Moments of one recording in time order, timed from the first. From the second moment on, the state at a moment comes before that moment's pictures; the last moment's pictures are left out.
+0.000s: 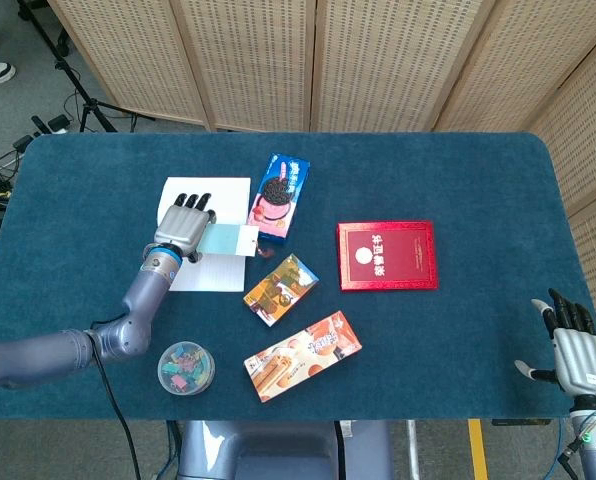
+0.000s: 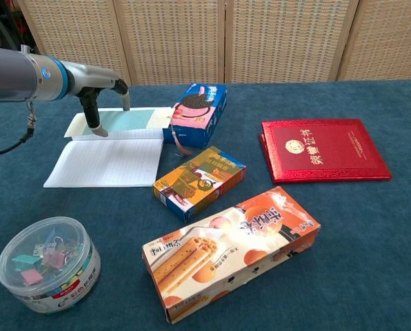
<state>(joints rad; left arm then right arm) -1.16 -1.46 -0.11 -1.35 0.30 0.79 0.74 0.11 -1.15 0.08 -1.58 -1.29 1.30 -0.07</state>
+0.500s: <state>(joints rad) -1.16 -1.50 -0.02 -1.28 0.21 0.77 0.80 0.11 -1.15 0.08 -1.59 -1.30 1.31 -0.09</state>
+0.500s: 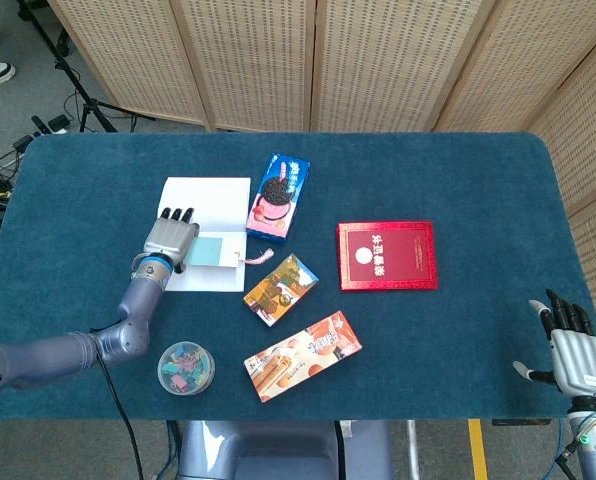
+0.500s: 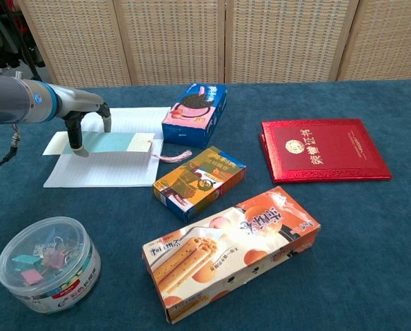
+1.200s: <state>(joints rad) -1.16 -1.55 -0.03 -1.19 0.22 0.74 0.79 0.11 -1.16 0.08 -1.59 -1.31 1.32 -0.09</state>
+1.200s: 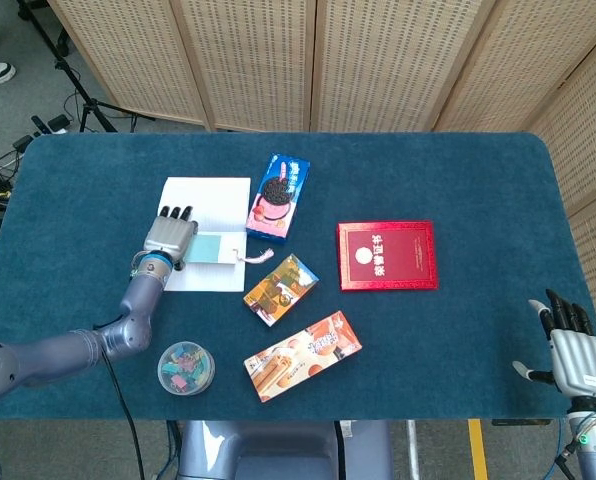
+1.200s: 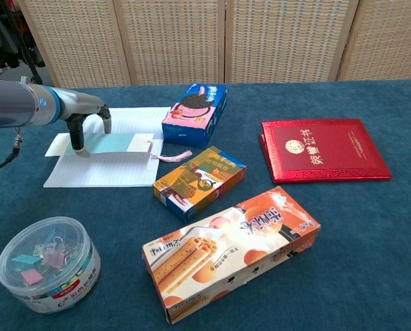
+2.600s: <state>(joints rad) -1.14 -1.61 -0.06 -1.08 0.25 0.69 0.73 0.11 -1.17 0.08 -1.57 -1.32 1.33 -0.09</state>
